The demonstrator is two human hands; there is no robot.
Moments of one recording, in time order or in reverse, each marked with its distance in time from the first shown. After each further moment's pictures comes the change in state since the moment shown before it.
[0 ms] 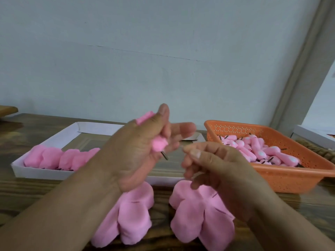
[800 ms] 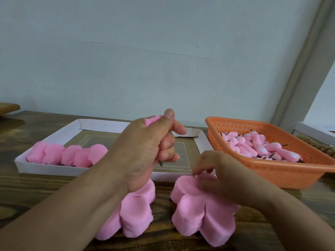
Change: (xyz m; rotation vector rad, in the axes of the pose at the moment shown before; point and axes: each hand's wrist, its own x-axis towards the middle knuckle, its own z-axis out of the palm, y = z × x) left_hand -0.002 -0.004 0.006 0.157 0.169 -0.039; right_hand 0.008 0.011 -0.034 -1.270 -0.179 -0.132
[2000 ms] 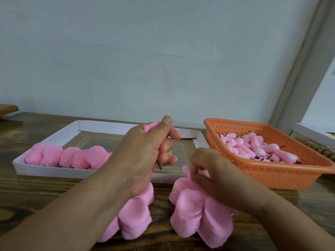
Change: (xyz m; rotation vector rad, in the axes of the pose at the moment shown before) left_hand 0.001 -0.007 0.002 0.009 0.110 -0.049; right_hand 0.002 -0.007 0.004 -0.017 0.079 -0.123
